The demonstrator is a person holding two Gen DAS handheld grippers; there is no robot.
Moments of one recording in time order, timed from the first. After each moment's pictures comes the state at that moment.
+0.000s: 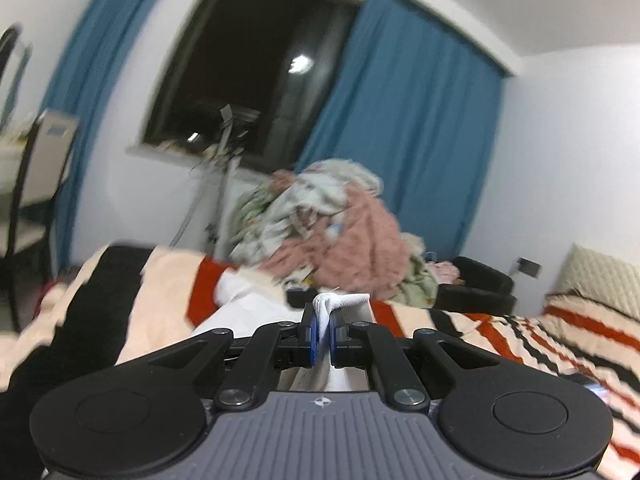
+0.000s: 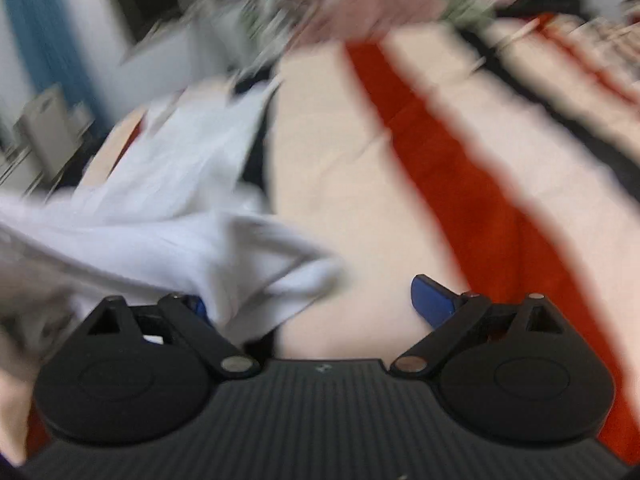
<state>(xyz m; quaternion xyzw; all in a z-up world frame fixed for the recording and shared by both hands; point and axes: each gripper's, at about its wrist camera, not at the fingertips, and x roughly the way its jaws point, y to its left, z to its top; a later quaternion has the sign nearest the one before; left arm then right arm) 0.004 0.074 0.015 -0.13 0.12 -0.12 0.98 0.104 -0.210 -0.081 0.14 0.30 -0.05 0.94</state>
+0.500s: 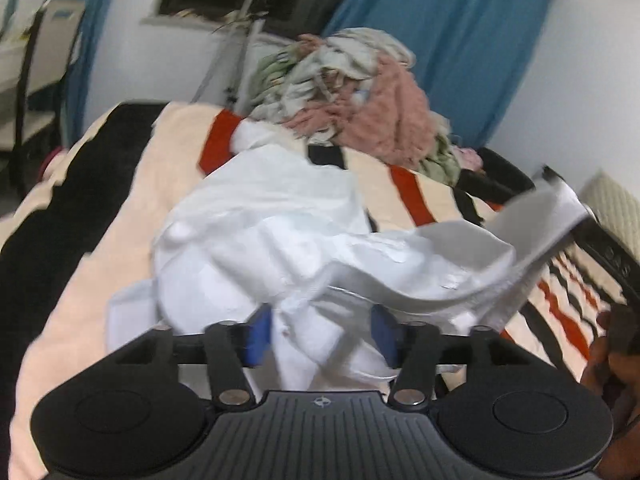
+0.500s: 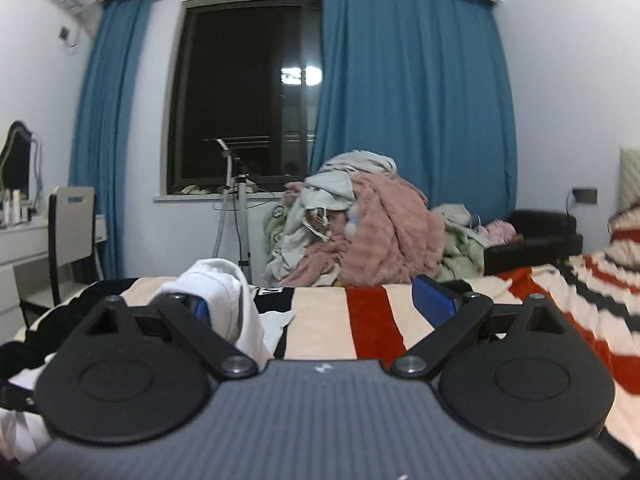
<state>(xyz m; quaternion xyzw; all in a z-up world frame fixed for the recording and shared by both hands) 0.032 0.066 -0.029 -0.11 0.31 -0.13 0.94 0.021 -0.176 0.005 0.01 0.02 -0.03 1.00</state>
